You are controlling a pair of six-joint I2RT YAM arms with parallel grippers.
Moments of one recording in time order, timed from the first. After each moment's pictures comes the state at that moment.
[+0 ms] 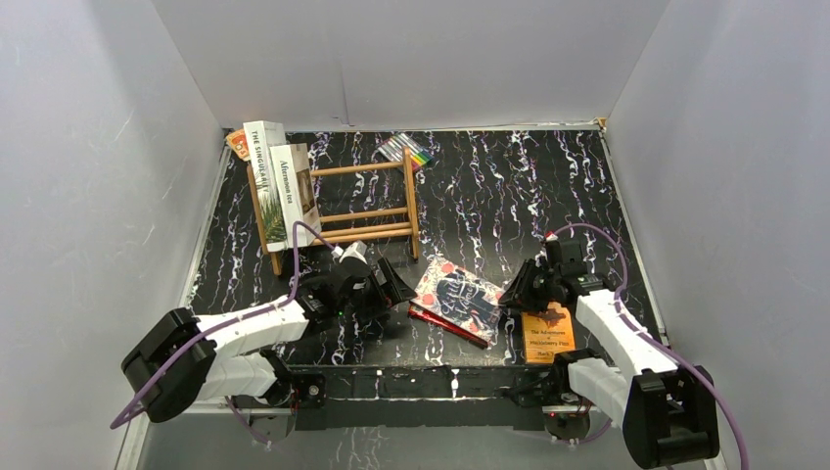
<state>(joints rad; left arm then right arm) -0.84 1.18 0.43 0.06 0.01 -1.16 0.20 0.97 0.46 -0.54 -0.33 0.62</state>
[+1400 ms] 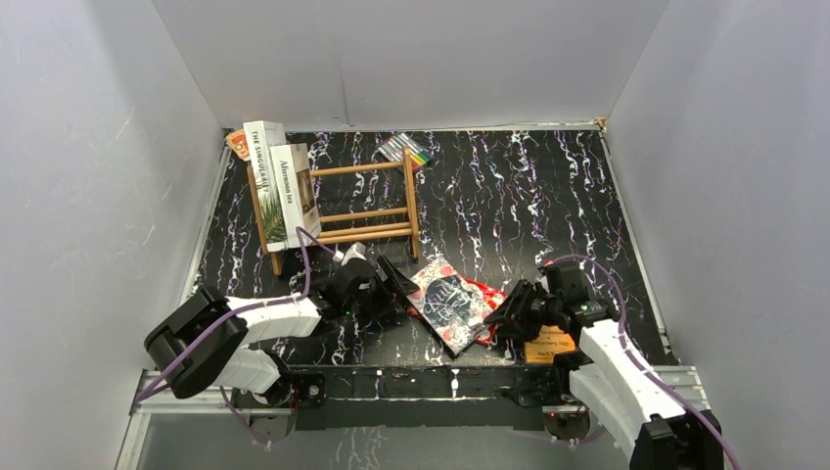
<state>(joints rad) -0.83 1.33 0.39 0.26 -0.02 -1.30 0.24 0.73 0.26 -0.53 -0.58 0.92</state>
